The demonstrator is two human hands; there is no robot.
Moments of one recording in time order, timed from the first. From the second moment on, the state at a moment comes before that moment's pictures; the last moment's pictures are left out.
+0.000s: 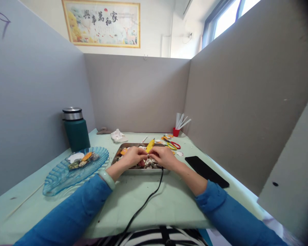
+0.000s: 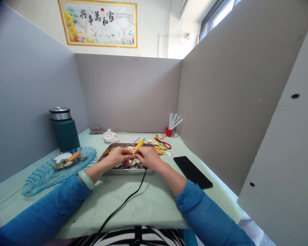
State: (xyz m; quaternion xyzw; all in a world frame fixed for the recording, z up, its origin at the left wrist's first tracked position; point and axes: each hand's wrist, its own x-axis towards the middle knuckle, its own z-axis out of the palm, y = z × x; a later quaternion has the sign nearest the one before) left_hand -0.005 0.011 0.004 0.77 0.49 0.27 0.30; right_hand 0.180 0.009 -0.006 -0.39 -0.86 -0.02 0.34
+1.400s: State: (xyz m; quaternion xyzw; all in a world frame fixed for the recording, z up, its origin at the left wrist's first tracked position) left_hand -0.017 0.016 0.005 0.74 0.58 0.29 0.21; right_hand 0.184 0.013 0.005 -0.28 -0.63 0.51 0.52
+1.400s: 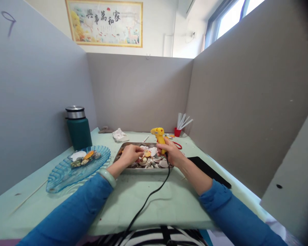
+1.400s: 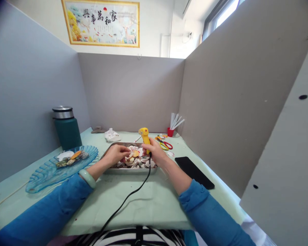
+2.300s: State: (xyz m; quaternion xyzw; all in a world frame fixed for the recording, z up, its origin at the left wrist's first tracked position) left_hand -0.032 0.036 -0.001 0.70 0.60 0.36 0.18; right_hand 0.186 -0.007 0.011 -0.45 -0.76 0.34 0.31
